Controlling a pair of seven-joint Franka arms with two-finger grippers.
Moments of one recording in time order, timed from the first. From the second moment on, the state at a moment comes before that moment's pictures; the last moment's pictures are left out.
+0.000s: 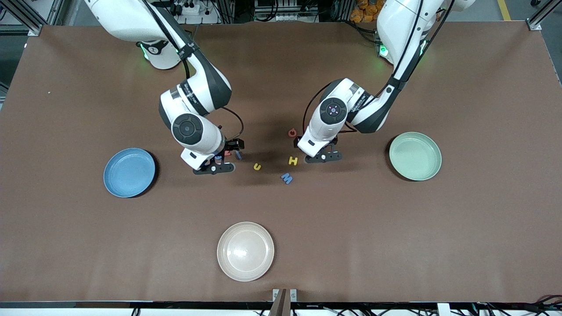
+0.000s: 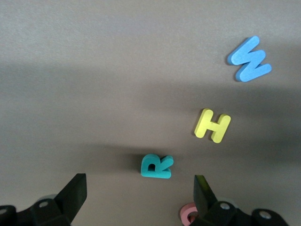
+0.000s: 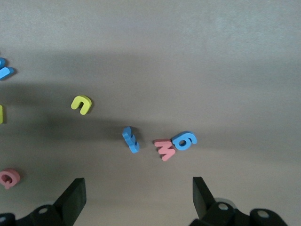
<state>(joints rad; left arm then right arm) -0.51 0.55 -0.21 -1.89 -0.03 2.39 -0.78 0.38 0.47 0.17 -1.77 0.07 2.05 0.43</state>
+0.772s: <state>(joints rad) -0.54 0.62 -0.21 -1.89 0.01 2.44 -0.74 0.46 0.59 0.16 -1.78 -0.11 2.21 0.52</state>
